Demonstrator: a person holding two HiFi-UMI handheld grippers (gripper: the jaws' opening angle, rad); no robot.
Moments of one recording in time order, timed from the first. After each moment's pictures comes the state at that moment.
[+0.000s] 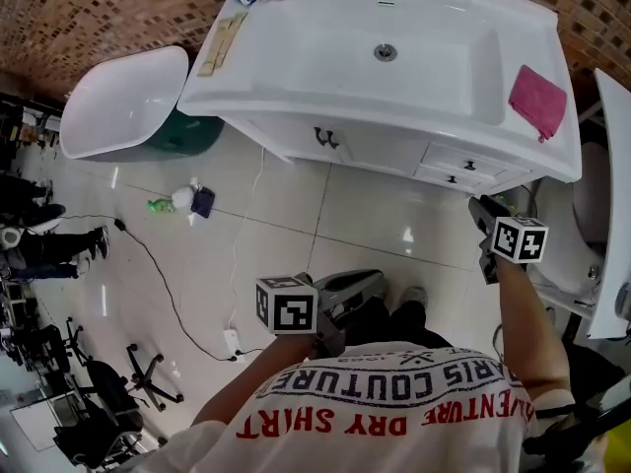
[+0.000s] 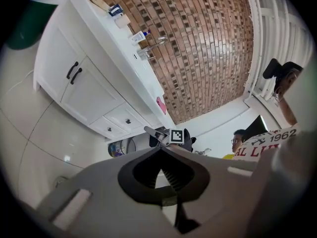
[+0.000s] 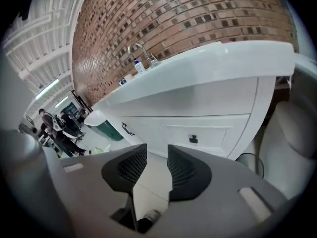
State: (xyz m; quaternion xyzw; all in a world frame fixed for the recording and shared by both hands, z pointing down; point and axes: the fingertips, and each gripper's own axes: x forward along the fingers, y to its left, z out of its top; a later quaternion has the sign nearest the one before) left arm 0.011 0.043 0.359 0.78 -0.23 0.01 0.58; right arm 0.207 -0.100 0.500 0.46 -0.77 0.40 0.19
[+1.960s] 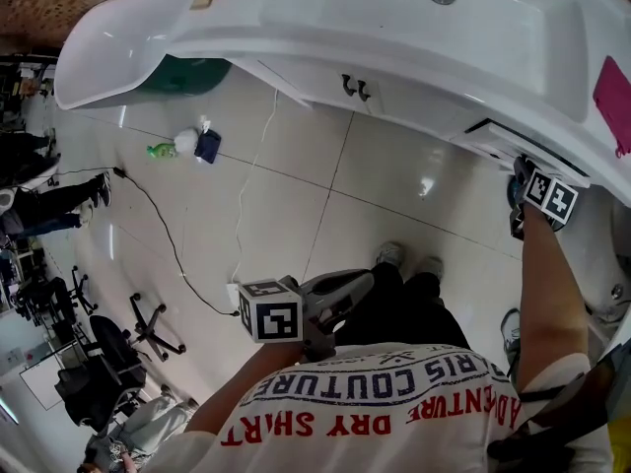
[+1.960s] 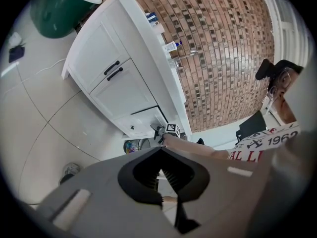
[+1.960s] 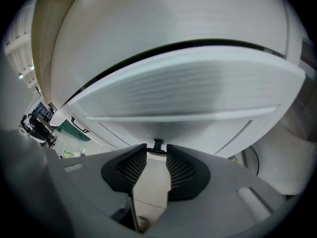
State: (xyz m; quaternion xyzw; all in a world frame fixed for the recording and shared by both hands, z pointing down) left arm -0.071 0.037 0.452 0.71 -0.30 0.00 0.64; right arm 0.232 -0.191 0.672 0.56 -0.66 0.44 0.25
